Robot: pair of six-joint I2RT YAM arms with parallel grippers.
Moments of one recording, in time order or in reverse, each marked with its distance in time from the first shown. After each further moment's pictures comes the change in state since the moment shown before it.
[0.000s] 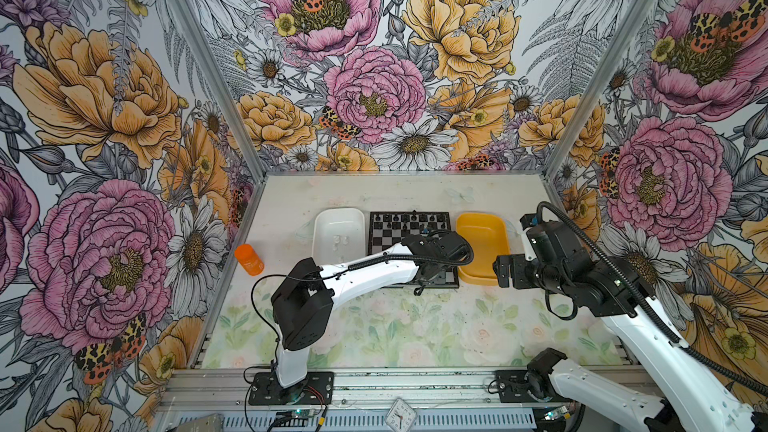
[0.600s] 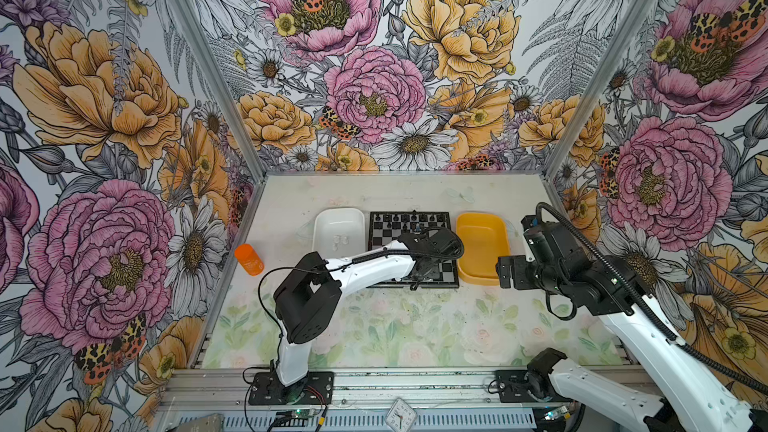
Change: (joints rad) left arm 0.070 0.039 -0.068 0.114 0.022 0.011; right arm 0.000 0.018 -0.003 -0.021 0.043 0.006
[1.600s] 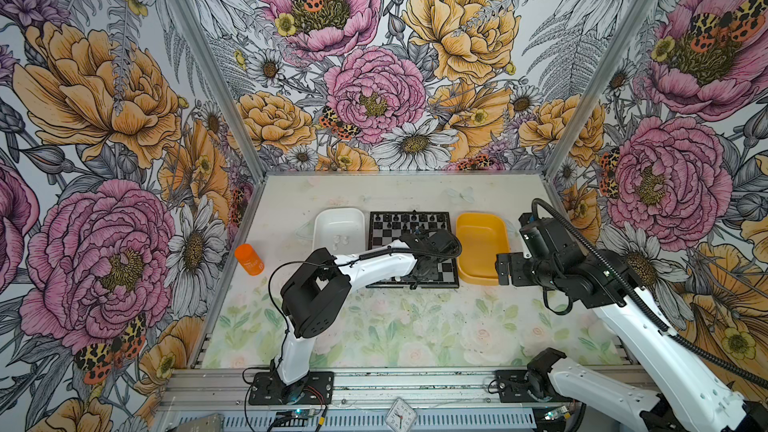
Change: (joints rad) left arm 0.026 0.047 -0.014 0.040 0.042 0.012; right arm -0.013 0.035 0.014 -0.004 0.009 -0.005
